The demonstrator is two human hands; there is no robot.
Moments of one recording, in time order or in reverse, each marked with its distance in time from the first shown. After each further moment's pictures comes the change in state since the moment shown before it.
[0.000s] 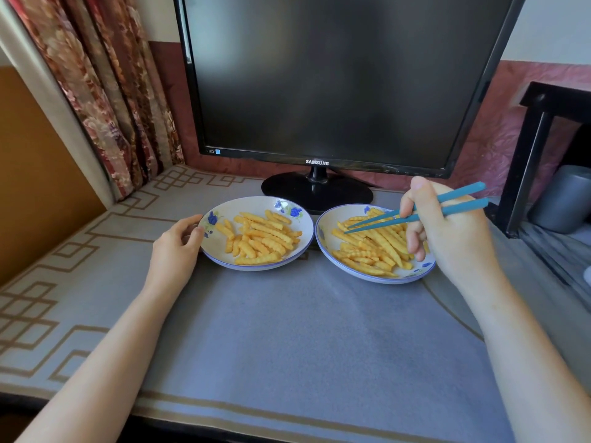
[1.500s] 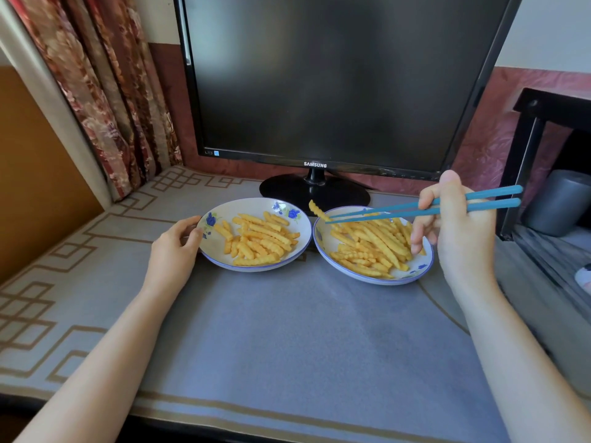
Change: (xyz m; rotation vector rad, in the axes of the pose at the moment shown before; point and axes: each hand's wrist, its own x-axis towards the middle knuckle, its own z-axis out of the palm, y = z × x) left_hand 0.003 -0.004 0.001 -0.010 0.002 0.005; right_hand -0.001 -0.005 0.002 0.283 0.235 0.076
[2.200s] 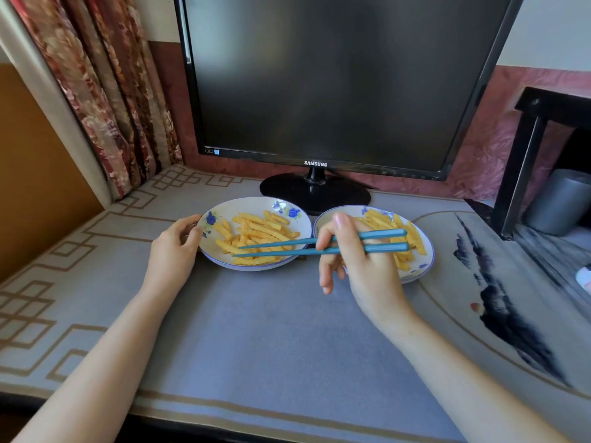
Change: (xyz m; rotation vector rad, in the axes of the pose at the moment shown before) left_hand 0.000 0.001 0.000 0.013 0.001 0.004; right_hand -0.059 0.010 0.061 0.197 -0.474 -0.011
